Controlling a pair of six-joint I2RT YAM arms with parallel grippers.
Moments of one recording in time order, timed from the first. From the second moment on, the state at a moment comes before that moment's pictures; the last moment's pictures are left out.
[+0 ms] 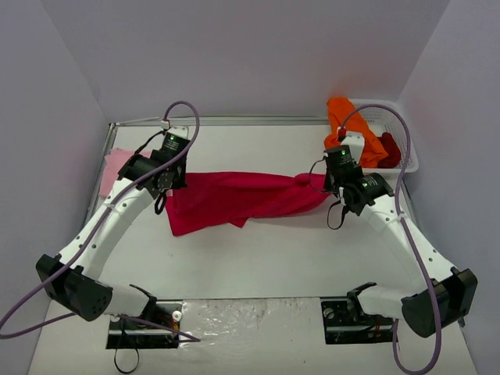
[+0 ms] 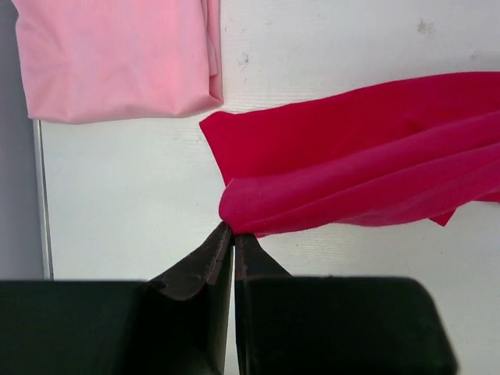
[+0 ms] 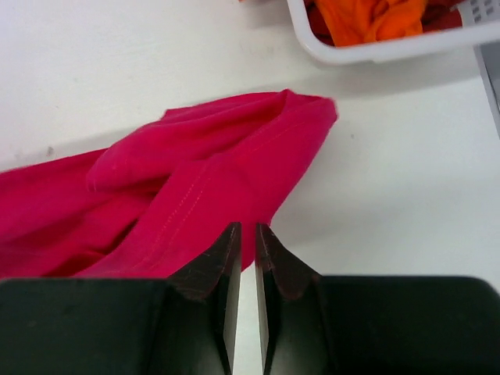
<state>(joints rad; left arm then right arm) -0.49 1.37 1.47 -1.00 -0.42 -0.28 0.41 1.25 1.18 -0.69 0.49 0.42</state>
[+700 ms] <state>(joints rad) -0.48 1.37 1.46 -1.01 -0.37 -0.28 0.41 1.32 1.06 -0.74 0.45 0.46</state>
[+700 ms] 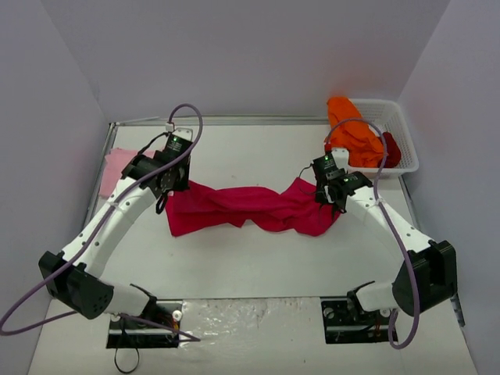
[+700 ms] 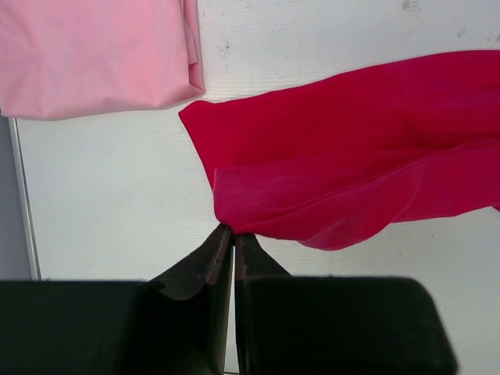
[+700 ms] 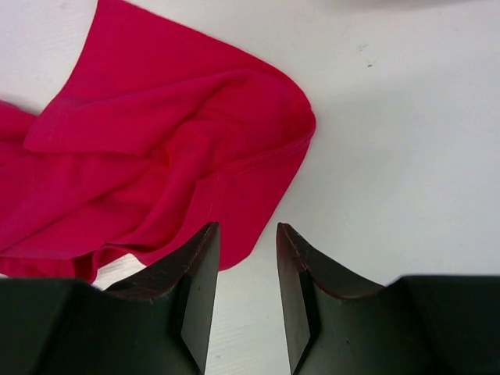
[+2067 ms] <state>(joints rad) -0.48 1.39 1.39 -0.97 -0.35 -0.28 0.29 2.14 1.56 -0.53 0.13 0.28</state>
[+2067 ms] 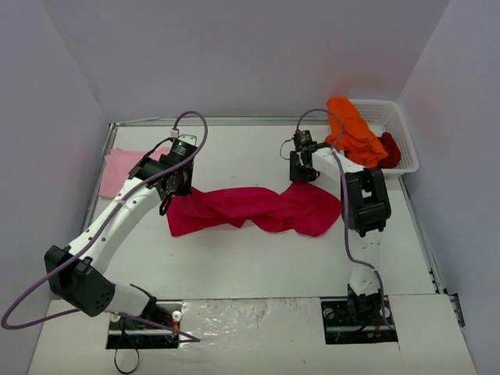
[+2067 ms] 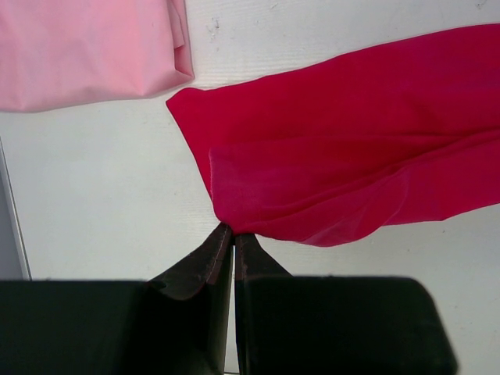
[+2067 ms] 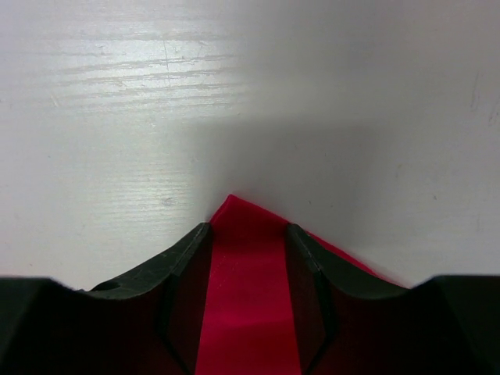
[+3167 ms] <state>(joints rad) -0.47 1.56 1.61 -0.96 -0.36 -0.28 0.29 2.04 1.67 -0.58 0.14 0.26</state>
